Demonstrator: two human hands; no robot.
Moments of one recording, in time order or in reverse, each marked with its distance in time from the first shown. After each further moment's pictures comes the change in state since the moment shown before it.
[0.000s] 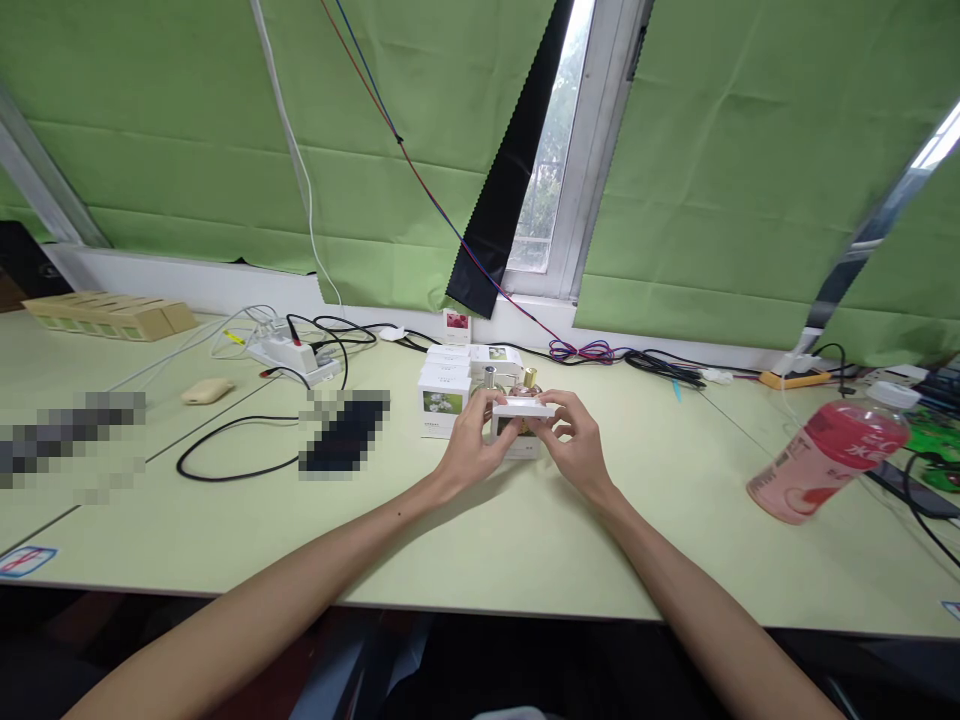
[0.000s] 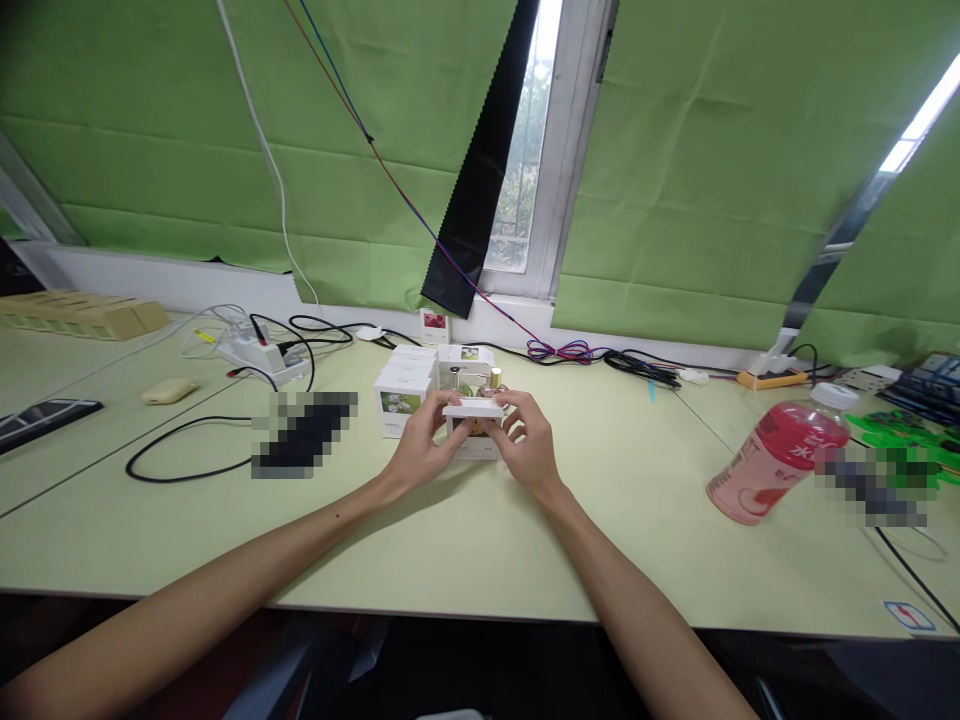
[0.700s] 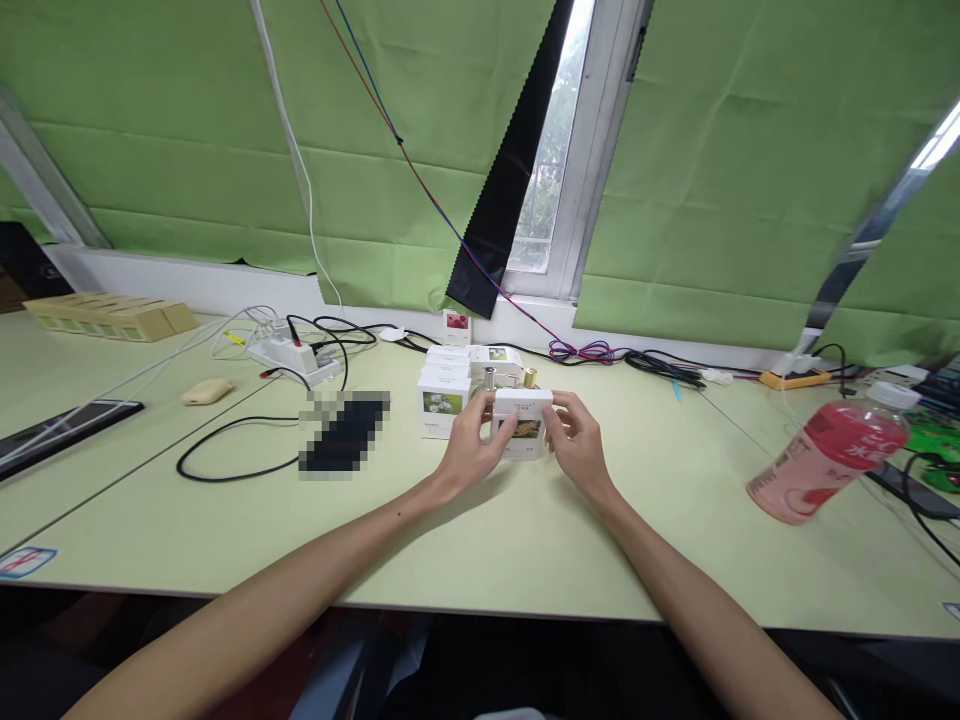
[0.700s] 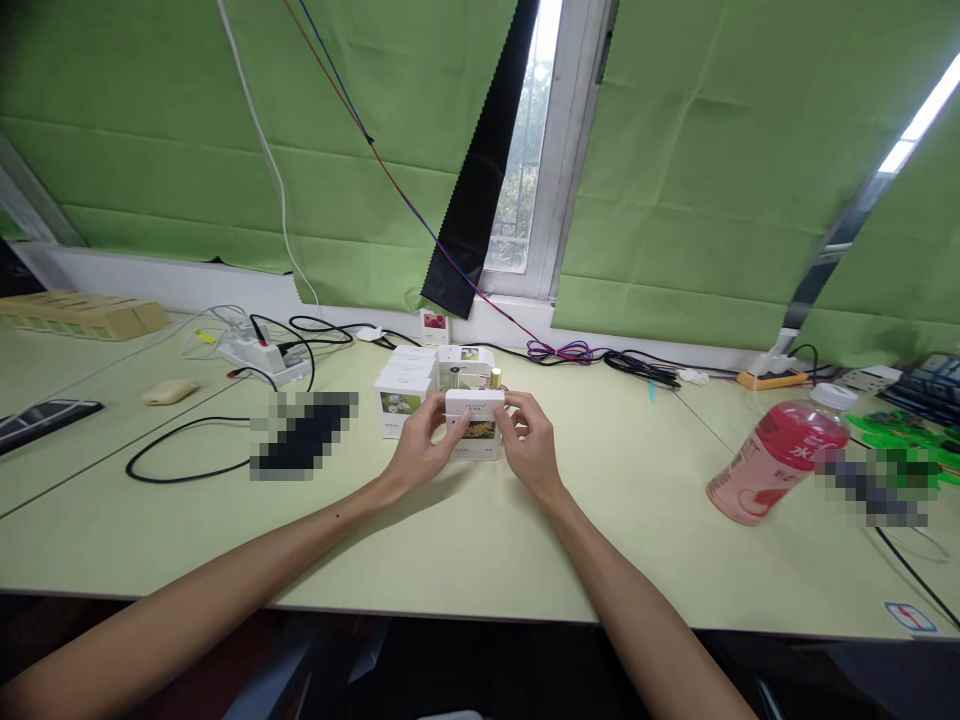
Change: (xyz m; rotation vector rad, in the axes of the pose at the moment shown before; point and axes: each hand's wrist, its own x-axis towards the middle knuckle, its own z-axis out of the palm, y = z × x) left_hand -0.001 0.001 0.002 -0.063 0.028 -0.071; right_hand -0.001 0.002 0.001 0.099 0.026 0.115
